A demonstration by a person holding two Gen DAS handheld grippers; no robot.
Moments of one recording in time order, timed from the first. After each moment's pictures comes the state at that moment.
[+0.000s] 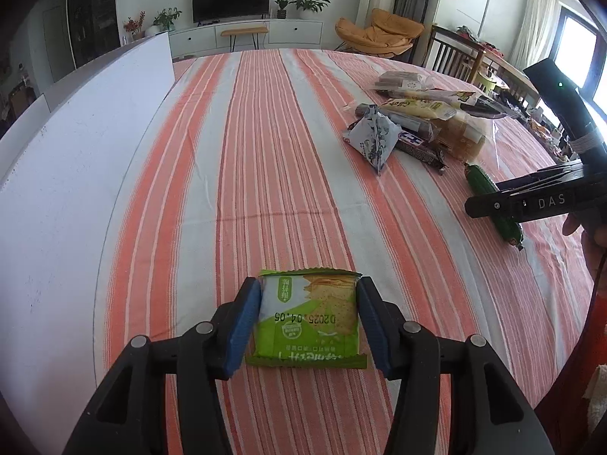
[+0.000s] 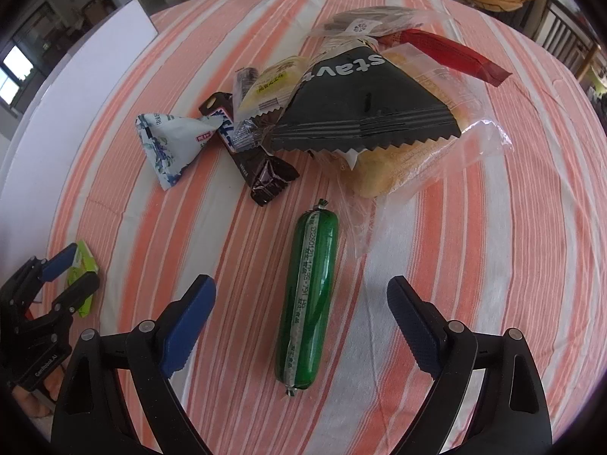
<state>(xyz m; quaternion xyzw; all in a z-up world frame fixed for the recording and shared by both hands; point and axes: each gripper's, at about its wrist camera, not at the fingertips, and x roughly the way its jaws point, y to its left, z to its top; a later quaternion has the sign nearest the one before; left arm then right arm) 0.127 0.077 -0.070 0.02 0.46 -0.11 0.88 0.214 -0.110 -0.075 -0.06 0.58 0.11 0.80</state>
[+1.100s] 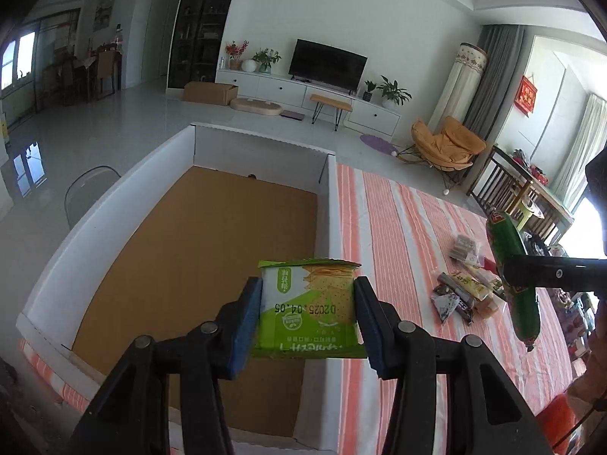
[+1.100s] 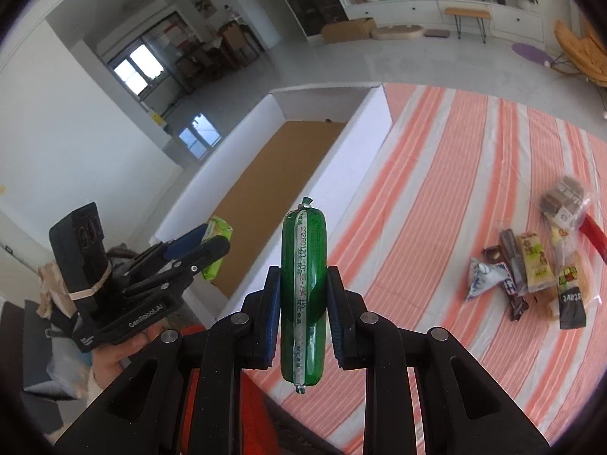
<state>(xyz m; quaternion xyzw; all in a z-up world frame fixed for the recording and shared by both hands) 0.086 0.285 0.084 -0.13 0.35 0.03 0.93 0.167 0.092 0.103 0.03 0.46 0.41 0.79</state>
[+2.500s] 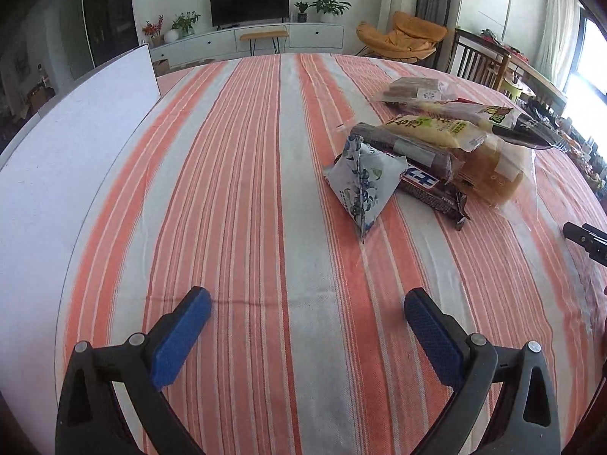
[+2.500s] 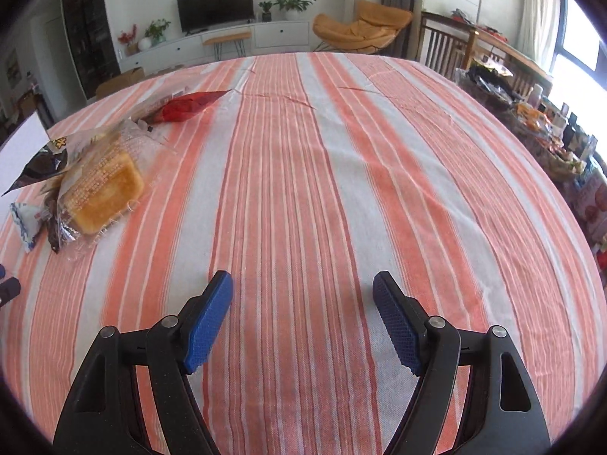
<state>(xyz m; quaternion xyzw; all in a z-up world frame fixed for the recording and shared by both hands) 0.175 0.013 -0.081 0.03 0.45 -0.05 0.89 0.164 -0.294 -0.078 0.03 0.42 -0.04 0.90</state>
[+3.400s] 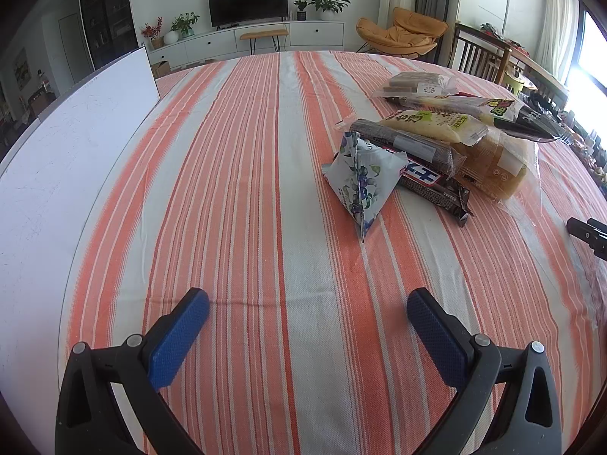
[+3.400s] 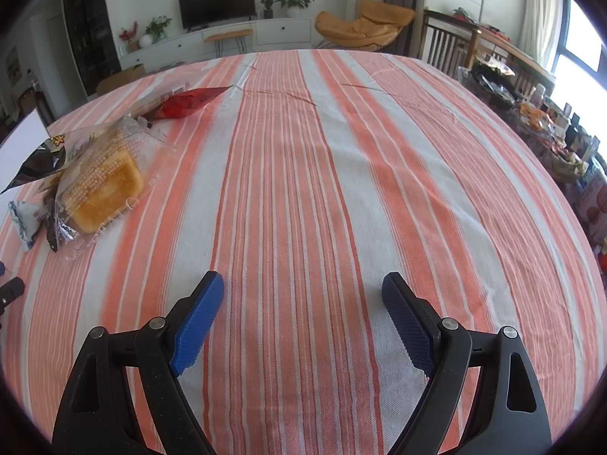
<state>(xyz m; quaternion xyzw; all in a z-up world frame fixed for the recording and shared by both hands) 0.178 0.014 -0.082 0.03 0.46 -0.05 0.89 0.170 -0.294 -0.090 0.03 0.43 -0.04 0.90</state>
